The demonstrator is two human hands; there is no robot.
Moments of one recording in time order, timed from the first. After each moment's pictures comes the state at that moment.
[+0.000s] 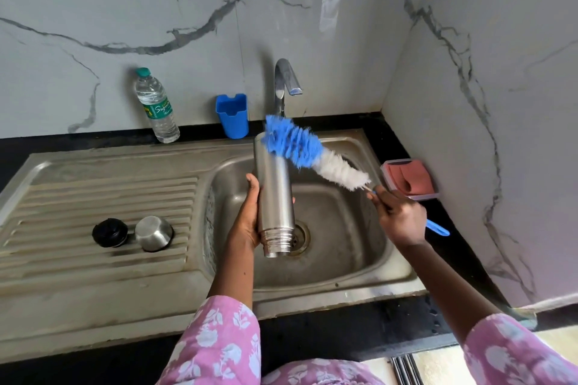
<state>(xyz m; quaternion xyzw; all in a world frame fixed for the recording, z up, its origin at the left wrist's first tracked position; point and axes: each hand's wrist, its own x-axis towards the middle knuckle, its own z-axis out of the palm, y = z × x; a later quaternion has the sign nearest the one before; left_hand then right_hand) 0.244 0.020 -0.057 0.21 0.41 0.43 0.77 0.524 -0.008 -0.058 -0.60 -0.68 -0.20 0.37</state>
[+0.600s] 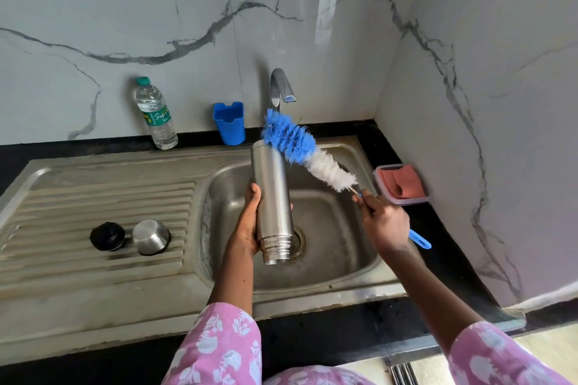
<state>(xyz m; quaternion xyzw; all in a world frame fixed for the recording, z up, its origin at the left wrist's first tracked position) 0.253 0.006 -0.054 0.20 0.39 0.46 0.77 0.500 -0.018 -0.050 -0.65 -0.64 -0.17 0.37</state>
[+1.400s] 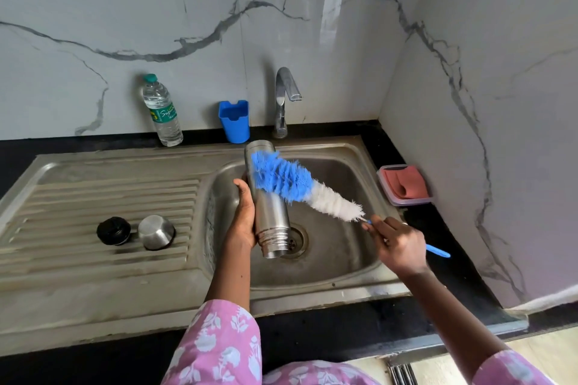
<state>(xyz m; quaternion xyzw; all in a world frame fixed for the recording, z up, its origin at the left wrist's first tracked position) 0.242 0.009 -0.041 0.25 0.52 0.44 0.68 0.521 -0.056 -0.063 -0.56 -0.72 -0.20 0.36</state>
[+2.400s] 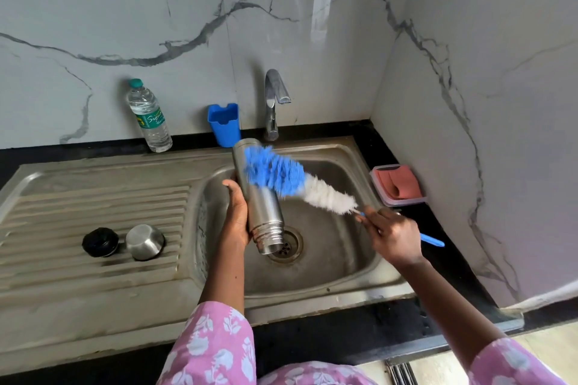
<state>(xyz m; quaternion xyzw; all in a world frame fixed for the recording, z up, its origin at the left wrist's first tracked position) 0.249 0.016 -0.031 0.27 0.52 0.50 0.63 0.528 -0.041 -0.052 -0.55 -0.74 -0.18 0.35</state>
